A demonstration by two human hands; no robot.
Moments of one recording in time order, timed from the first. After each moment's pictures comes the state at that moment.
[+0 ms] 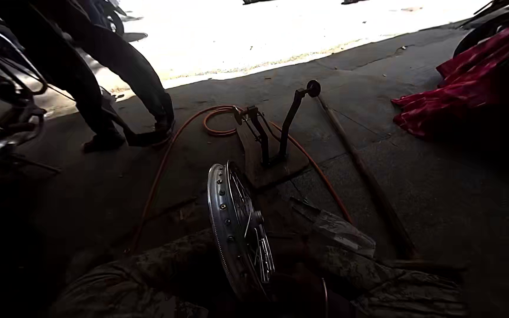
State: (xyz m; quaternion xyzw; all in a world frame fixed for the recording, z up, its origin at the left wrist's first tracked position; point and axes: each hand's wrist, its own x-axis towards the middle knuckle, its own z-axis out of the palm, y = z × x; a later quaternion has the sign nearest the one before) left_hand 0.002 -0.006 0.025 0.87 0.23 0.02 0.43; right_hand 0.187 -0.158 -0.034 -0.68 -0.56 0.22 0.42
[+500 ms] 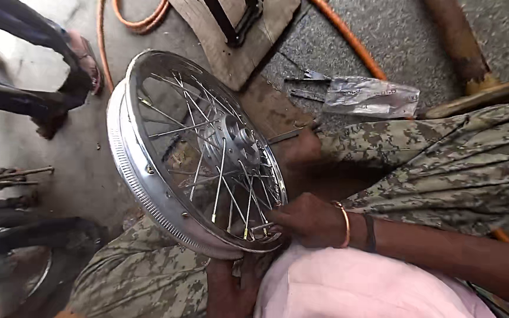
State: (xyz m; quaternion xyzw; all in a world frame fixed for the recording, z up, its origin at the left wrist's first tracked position) left_hand -0.022 0.001 0.020 0.88 0.23 0.03 0.41; right_hand 0.140 -0.163 -0.078 -0.67 -0.54 0.20 0.46
